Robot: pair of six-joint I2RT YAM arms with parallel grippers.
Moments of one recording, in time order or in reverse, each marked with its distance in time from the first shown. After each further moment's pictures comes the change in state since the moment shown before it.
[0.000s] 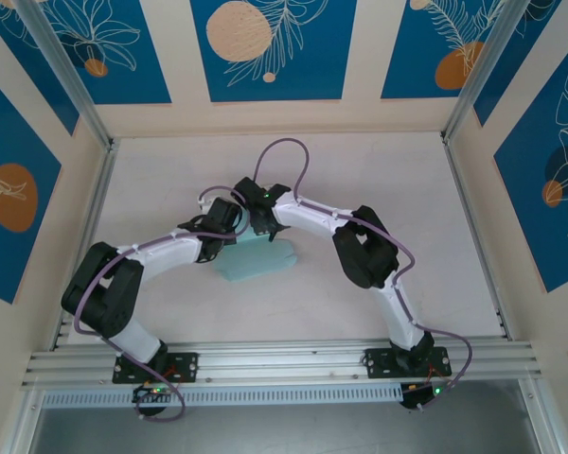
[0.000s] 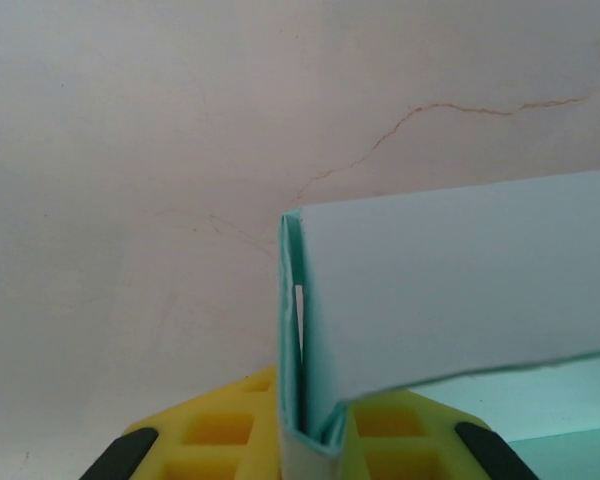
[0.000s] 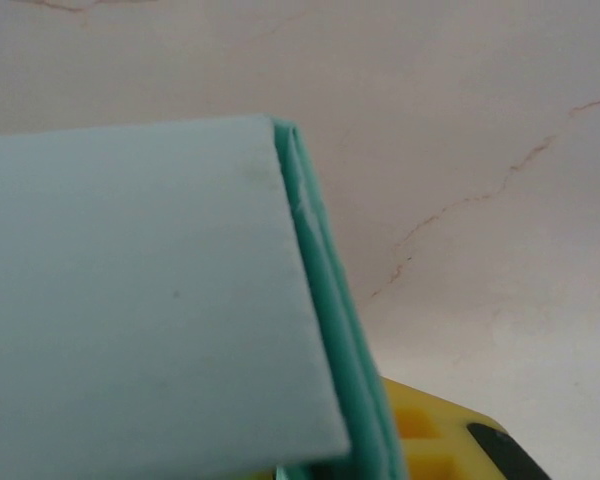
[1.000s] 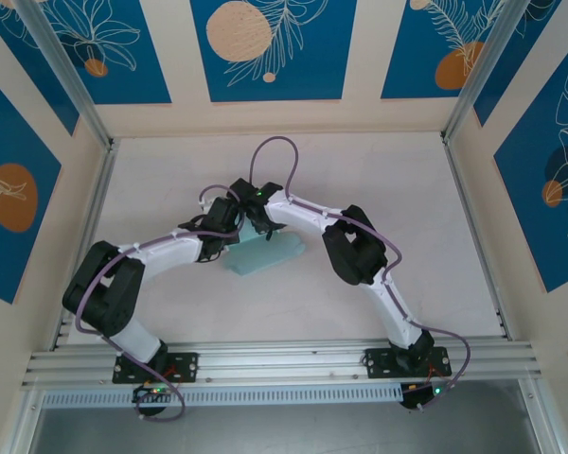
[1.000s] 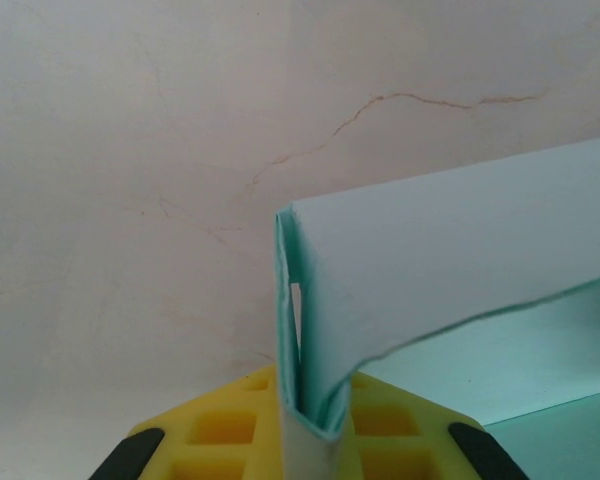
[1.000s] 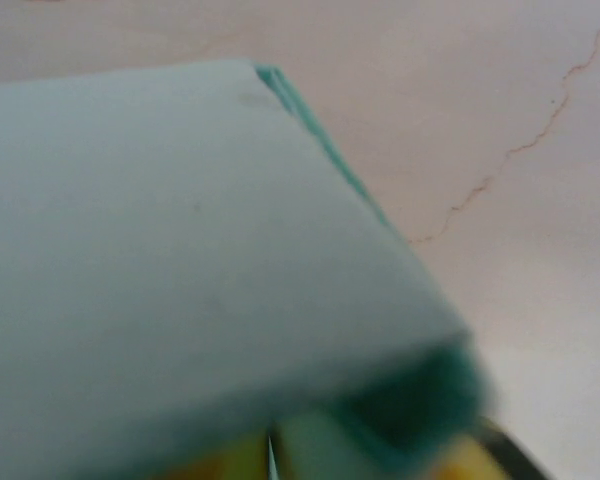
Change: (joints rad) left arm 0.002 0.008 0.000 0.023 0.068 -0.054; right arm -0.001 0.109 0.132 -0.116 0.116 -0.042
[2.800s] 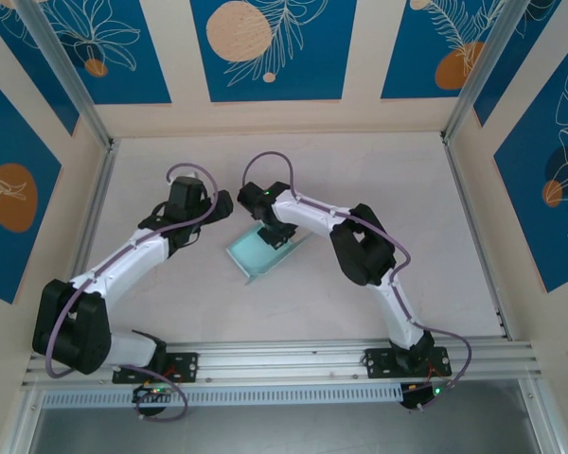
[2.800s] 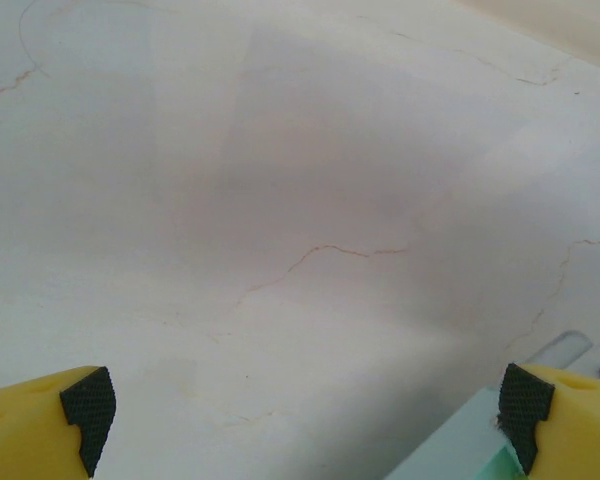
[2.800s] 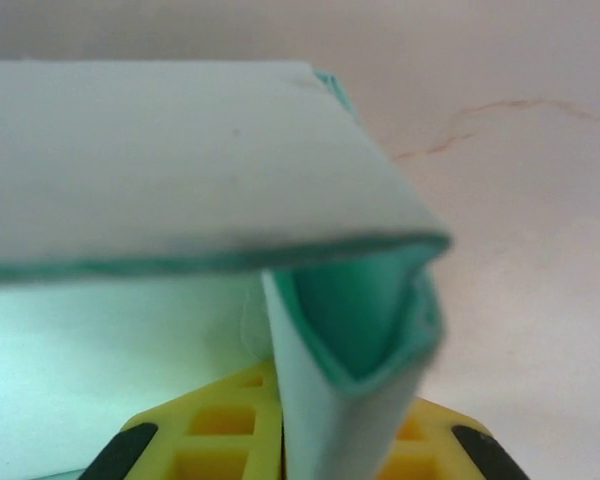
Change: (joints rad) left arm 0.173 -0.247 0.039 -0.031 0.221 0.041; right arm -0.008 -0.074 -0.106 -0.129 -0.212 -0.489
